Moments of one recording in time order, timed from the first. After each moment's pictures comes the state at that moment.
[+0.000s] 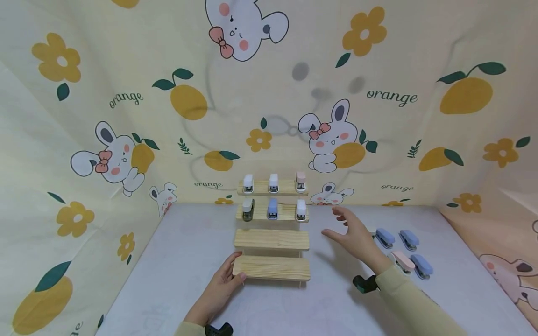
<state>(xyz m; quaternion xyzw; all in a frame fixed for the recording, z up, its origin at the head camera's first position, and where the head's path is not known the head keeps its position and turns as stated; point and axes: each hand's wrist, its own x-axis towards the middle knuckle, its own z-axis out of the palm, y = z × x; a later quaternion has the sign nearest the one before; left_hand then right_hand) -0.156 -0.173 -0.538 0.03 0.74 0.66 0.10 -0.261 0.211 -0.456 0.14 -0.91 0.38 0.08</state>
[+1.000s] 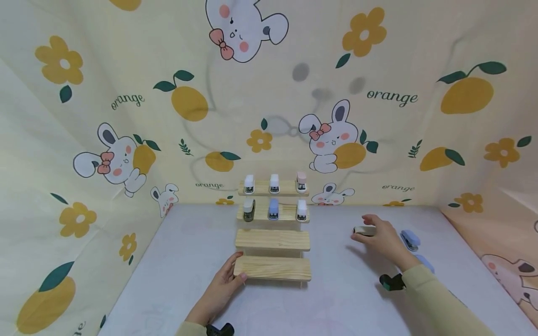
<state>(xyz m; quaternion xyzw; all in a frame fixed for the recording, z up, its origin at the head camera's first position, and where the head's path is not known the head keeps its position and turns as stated) -0.155 -0.172 -0.534 0.03 0.73 0.67 0.11 -0.277 0.295 -0.480 0.05 -0.95 0.31 -0.01</state>
